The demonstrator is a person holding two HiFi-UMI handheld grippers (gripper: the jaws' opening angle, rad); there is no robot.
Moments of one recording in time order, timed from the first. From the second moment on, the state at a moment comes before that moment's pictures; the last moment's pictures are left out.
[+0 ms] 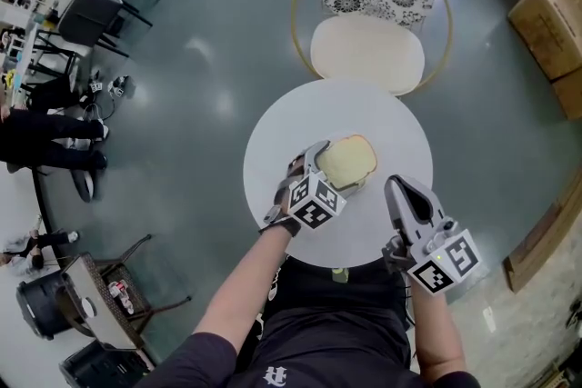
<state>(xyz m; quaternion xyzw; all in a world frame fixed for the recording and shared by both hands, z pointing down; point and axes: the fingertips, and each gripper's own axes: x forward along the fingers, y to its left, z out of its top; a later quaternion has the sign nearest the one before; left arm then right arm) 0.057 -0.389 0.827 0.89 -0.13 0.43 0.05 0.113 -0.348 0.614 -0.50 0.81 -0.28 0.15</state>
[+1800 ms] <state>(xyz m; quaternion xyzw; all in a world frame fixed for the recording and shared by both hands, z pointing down) 0.035 -0.349 0.355 0.96 -0.28 0.04 0.07 0.076 -0.336 0.361 -0.47 0.86 -0.18 0.07</state>
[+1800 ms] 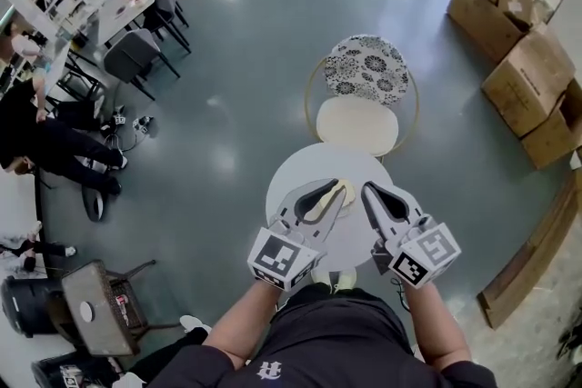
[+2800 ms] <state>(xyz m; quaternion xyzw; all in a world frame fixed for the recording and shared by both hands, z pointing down) 0.020 -0.301 0.313 0.95 -0.30 0.00 0.04 0.053 -0.298 0.323 -0.45 0.88 -0.12 0.04</state>
